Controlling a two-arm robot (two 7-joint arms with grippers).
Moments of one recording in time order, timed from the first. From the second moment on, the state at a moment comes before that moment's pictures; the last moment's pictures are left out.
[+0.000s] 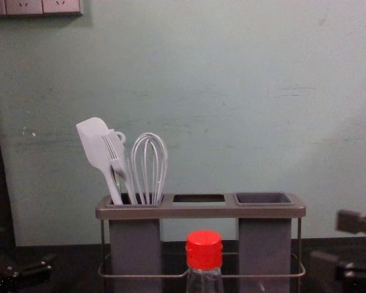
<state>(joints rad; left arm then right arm) -0.20 0.60 0.45 -1.41 -0.25 -0.12 0.03 0.01 0.75 -0.38 -1.71 0.55 -0.27 0.53</state>
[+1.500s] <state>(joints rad) -0.20 0.60 0.45 -1.41 -0.25 -0.12 0.03 0.28 0.54 -0.56 -1.57 0.51 -0.03 0.68</state>
